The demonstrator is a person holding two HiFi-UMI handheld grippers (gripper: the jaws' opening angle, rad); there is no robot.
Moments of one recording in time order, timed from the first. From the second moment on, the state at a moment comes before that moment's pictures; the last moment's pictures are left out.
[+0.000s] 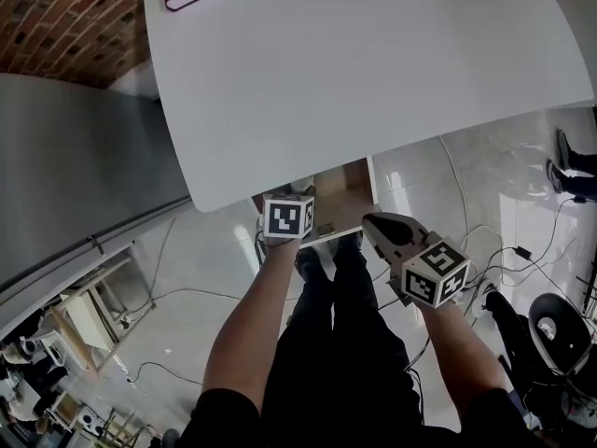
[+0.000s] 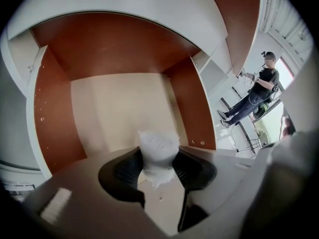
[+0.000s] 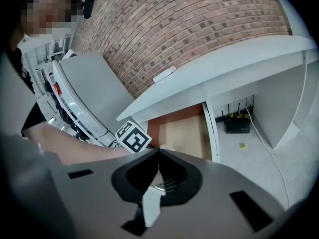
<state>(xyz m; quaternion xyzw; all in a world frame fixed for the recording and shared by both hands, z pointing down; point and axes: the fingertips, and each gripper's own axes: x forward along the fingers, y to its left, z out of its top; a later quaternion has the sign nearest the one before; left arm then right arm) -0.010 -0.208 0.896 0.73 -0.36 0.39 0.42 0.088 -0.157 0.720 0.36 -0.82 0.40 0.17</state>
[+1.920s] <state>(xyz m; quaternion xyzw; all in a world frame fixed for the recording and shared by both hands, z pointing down) -0.065 -0.150 0.689 0.79 -0.37 0.30 0.38 0.033 -0.122 0.555 0.35 -0.86 0.34 0.18</state>
